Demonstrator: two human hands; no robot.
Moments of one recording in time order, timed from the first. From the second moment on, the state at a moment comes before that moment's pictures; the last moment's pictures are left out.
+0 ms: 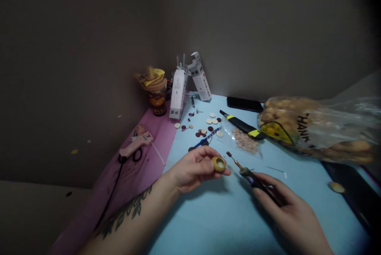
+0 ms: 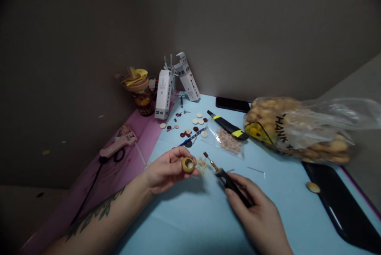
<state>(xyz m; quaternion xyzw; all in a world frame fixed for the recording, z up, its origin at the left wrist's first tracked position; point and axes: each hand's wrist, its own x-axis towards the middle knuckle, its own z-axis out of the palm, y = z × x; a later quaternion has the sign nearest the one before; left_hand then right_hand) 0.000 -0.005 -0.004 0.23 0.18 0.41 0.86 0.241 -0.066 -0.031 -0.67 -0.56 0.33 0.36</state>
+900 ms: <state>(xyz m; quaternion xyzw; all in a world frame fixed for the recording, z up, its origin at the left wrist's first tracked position) 0.004 0.001 0.001 0.45 0.39 0.43 0.67 0.231 -0.065 -0.011 -0.59 -0.68 0.23 0.37</state>
